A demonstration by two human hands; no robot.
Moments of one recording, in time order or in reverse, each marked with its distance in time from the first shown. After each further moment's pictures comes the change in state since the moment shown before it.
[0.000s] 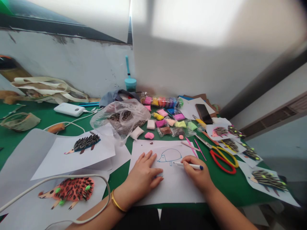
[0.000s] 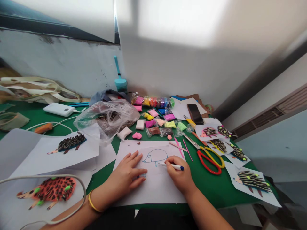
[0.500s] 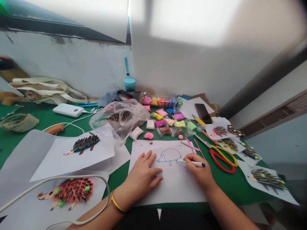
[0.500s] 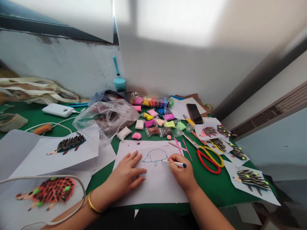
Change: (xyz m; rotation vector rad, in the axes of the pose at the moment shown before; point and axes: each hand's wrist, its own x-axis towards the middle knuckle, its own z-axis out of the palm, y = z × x) left_hand 0.000 0.000 -0.001 0.003 0.021 0.009; right_hand 0.004 0.005 -0.006 -0.002 0.060 0.066
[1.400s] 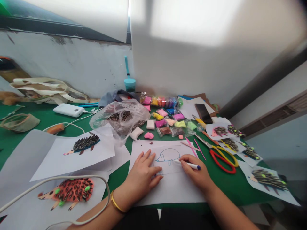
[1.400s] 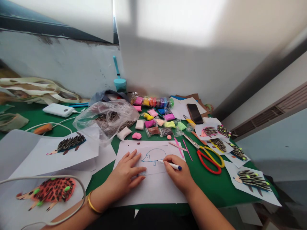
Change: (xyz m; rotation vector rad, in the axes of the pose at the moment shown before) left_hand 0.000 -0.001 0.002 0.023 0.054 -0.006; right_hand -0.002 0.001 0.004 0.019 -0.170 -0.146
